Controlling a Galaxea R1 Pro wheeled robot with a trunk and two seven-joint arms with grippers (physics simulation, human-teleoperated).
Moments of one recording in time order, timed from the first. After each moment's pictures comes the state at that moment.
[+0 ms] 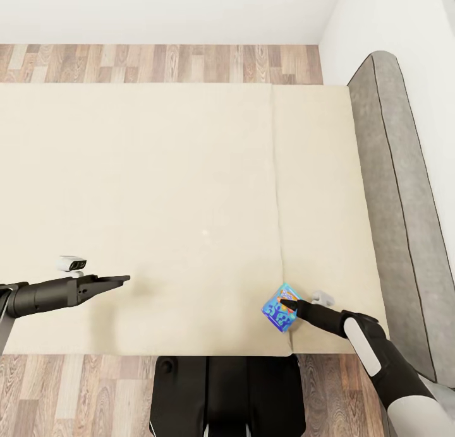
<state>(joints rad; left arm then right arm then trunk) -0.51 0.41 0.28 -1.44 0.20 1.02 -1.57 -0.53 -0.18 0.00 -1.01 -0.57 0.70 0.33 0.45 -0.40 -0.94</state>
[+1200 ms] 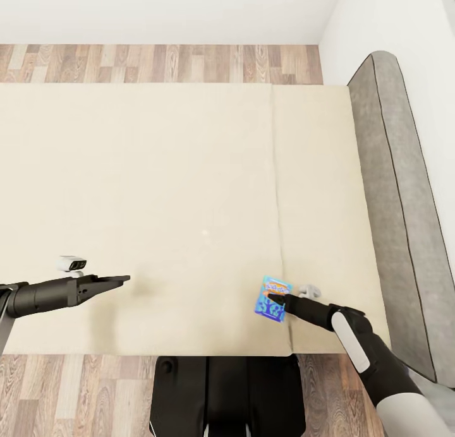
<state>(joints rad) -0.51 0.41 0.28 -1.44 0.20 1.02 -1.57 -0.54 -0.14 0.05 -1.08 -0.57 0.70 0.32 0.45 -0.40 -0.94</state>
